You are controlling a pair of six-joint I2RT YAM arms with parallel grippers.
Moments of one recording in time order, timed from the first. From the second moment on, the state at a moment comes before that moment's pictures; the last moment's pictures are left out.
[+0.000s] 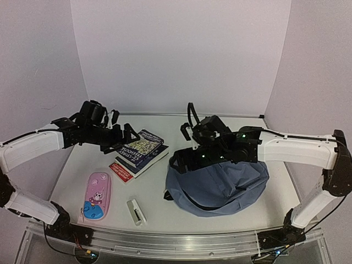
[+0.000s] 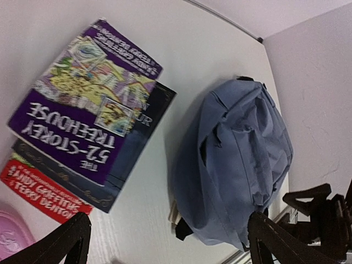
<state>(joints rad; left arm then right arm) -0.52 1.27 1.01 -0.45 0.25 -0.66 1.05 1.60 1.28 -0.48 0.06 0.50</state>
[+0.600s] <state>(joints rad) -0.87 1.72 1.11 -0.14 0.19 -0.98 0.84 1.94 1.32 -0.41 0.23 0.64</state>
